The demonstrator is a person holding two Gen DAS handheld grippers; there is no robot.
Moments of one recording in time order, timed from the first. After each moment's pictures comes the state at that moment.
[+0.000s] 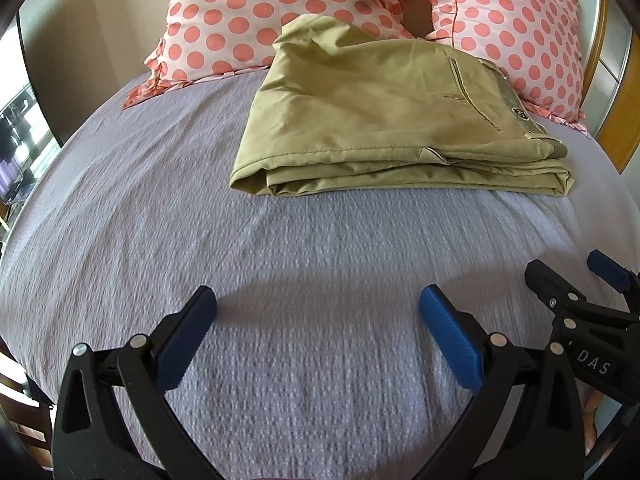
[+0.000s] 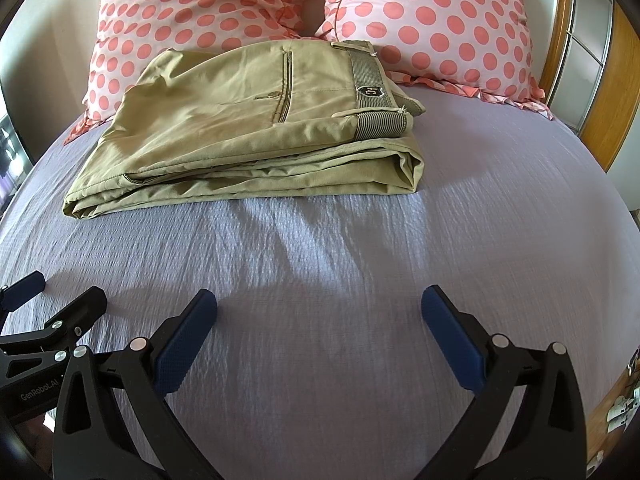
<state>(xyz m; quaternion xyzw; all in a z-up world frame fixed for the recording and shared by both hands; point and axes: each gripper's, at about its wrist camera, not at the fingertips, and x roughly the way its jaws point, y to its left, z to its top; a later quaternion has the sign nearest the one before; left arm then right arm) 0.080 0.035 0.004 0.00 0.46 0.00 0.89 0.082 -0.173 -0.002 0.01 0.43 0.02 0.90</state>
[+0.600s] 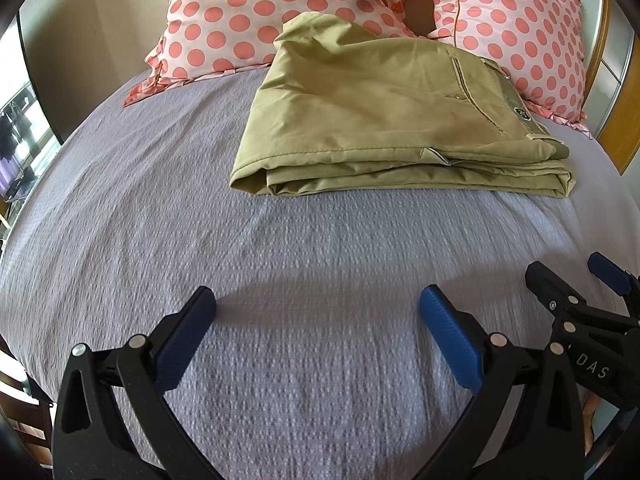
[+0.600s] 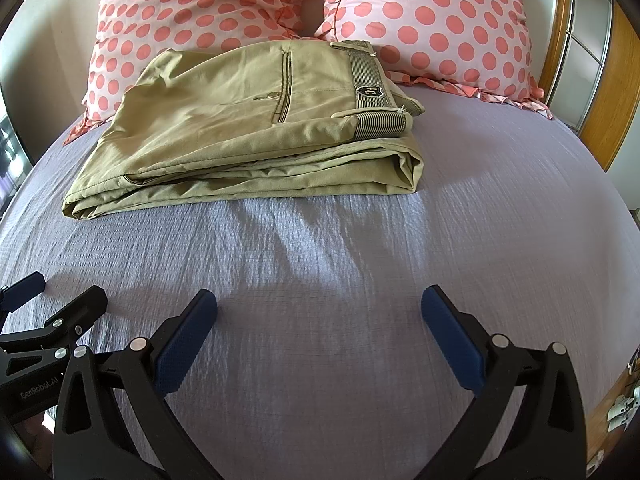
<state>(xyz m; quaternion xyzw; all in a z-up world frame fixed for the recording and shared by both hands) 0.082 0.035 0.004 0.00 0.46 0.00 0.89 0.082 -0.174 -0.002 0.01 0.43 0.02 0.90</state>
